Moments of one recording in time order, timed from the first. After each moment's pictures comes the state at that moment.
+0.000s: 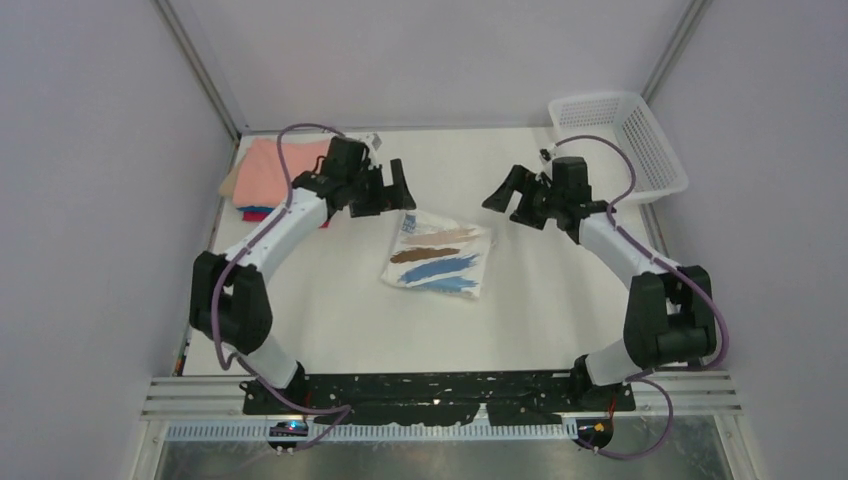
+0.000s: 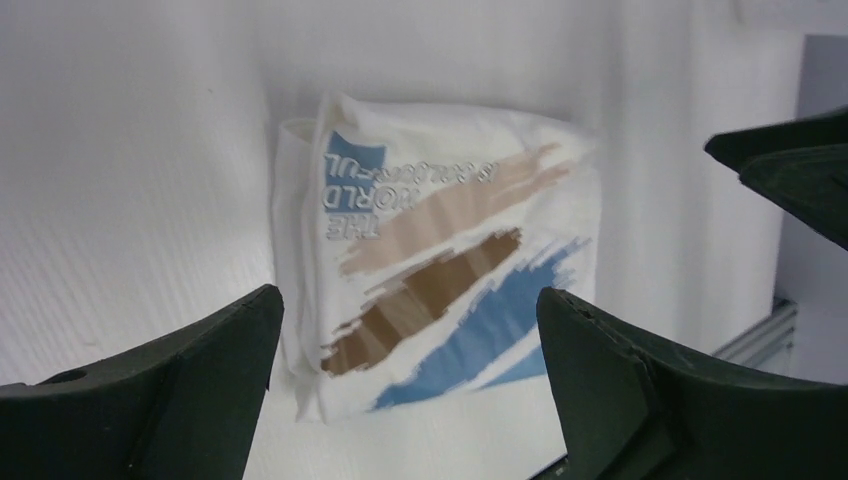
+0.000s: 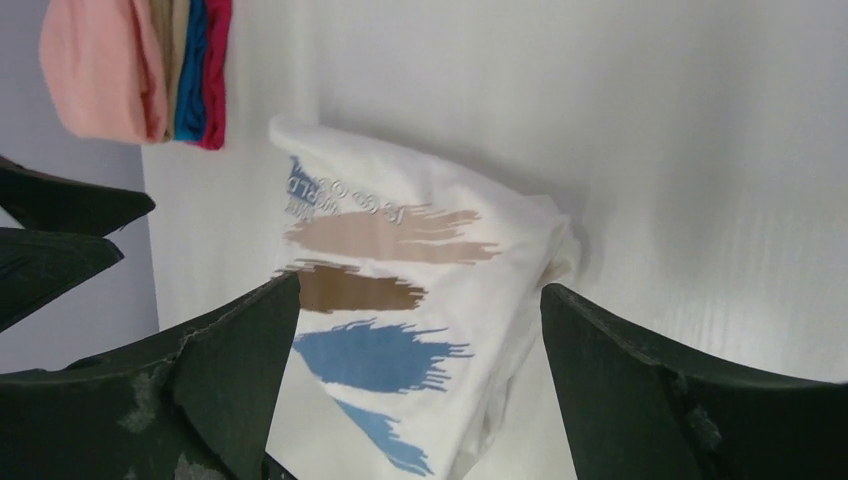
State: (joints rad) left arm -0.38 1.72 1.43 -0.56 0.23 -0.47; right arm 0.14 1.56 1.03 -0.18 -0.42 0.57
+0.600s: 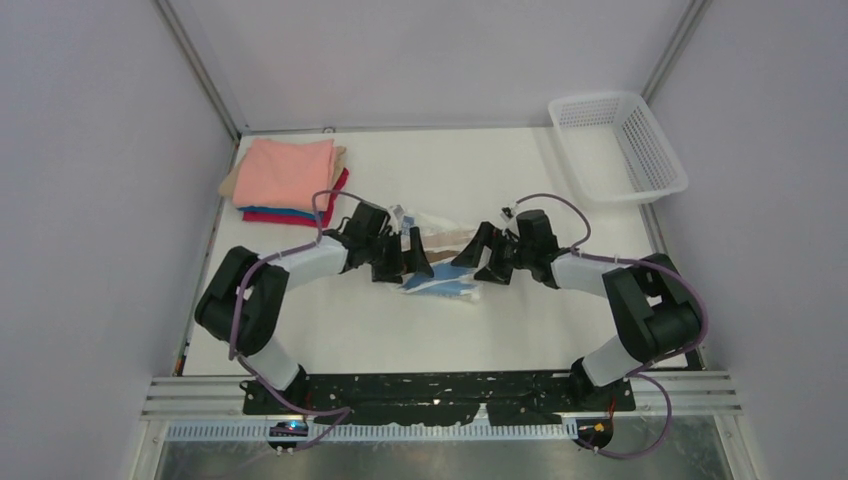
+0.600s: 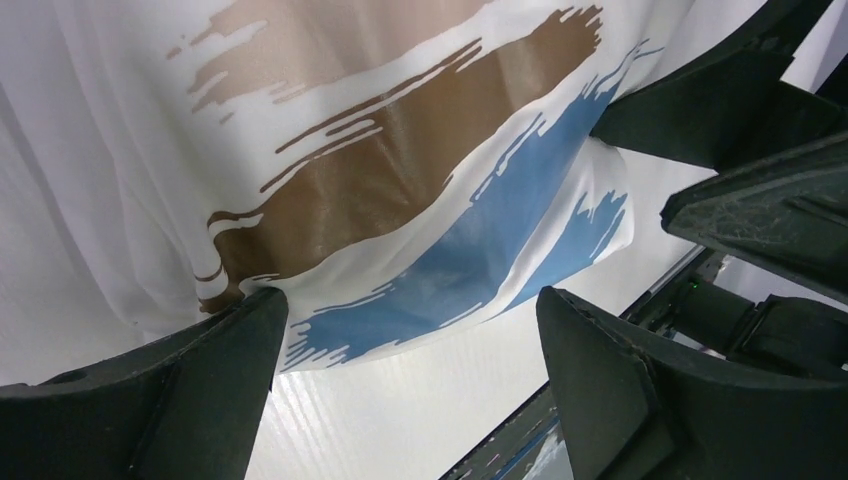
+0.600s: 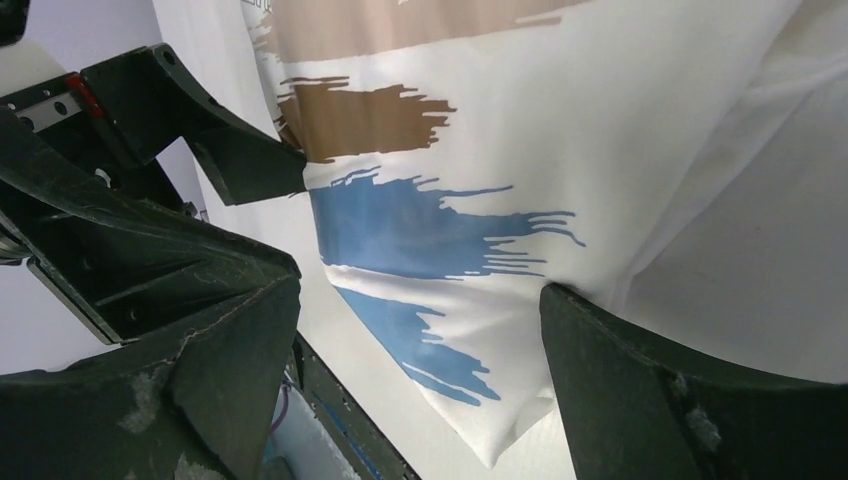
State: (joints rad) left arm -0.53 1.65 0.89 -0.18 0.42 -0.62; right arm 0.36 1.55 0.61 0.21 -0.57 0.80
